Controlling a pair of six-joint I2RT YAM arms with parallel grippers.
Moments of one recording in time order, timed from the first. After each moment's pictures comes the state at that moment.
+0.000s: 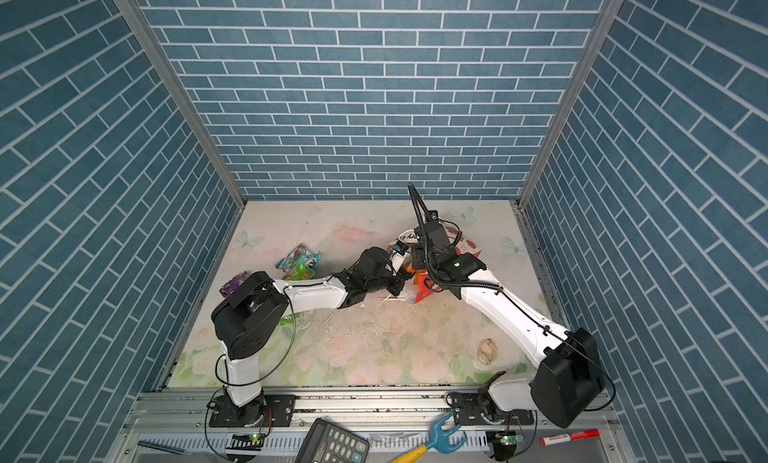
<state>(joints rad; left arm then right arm) -0.83 1.92 1.13 0.25 0.13 -0.17 0.65 1.35 1.13 -0.49 0.31 0.37</state>
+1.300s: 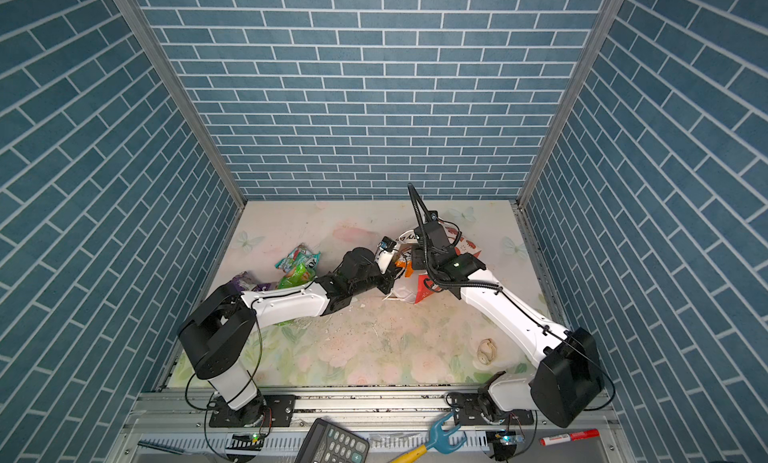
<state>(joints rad) -0.83 1.72 1.00 0.30 0.05 -0.14 0.65 1.35 1.13 -0.49 0.31 0.37</state>
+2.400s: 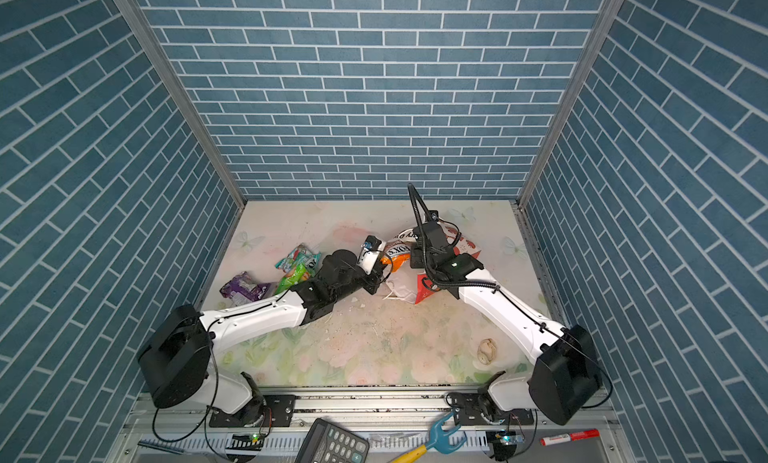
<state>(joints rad) -0.83 1.49 0.90 0.24 -0.06 -0.07 0.65 1.37 1.12 -0.45 0.32 0.41</state>
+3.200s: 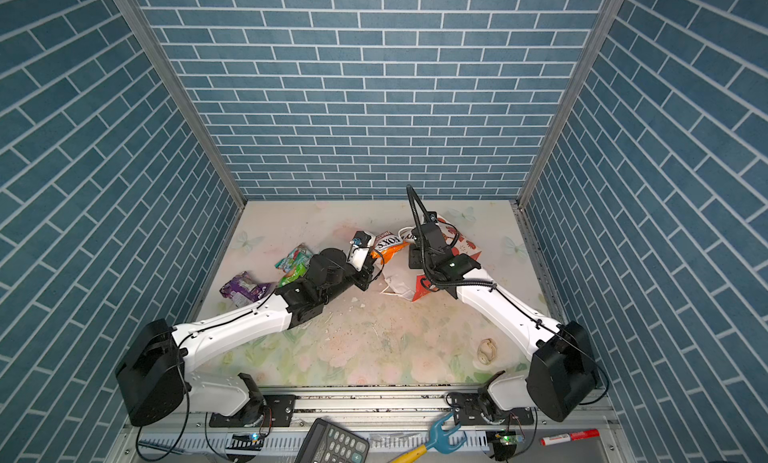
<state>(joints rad) -0.83 1.39 0.90 0.17 -0.16 -0.04 0.65 1.38 1.10 -0.41 0.31 0.42</state>
